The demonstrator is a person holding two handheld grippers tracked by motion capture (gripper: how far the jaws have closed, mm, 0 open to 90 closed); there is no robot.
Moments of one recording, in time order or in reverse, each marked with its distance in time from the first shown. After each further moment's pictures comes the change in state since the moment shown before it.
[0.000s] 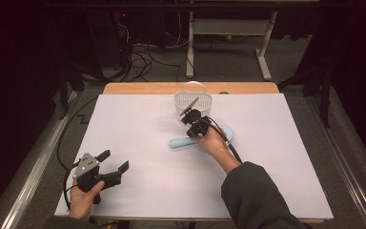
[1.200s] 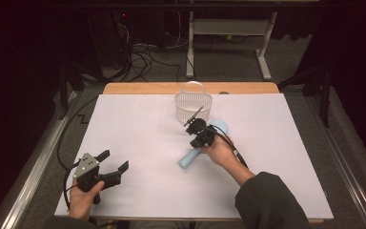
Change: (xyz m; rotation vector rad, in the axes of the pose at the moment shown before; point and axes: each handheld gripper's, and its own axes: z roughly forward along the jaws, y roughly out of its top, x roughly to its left) left arm 0.001 0.000 0.000 0.005 0.007 0.009; right arm 0.014 -0.031 -0.017 0.030 0.056 -0.058
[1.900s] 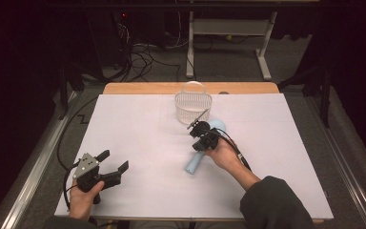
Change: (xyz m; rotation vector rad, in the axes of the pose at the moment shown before) left arm 0.000 0.000 0.000 -0.002 0.002 -0.003; right arm 0.001 -0.014 -0.006 -0.012 0.020 0.000
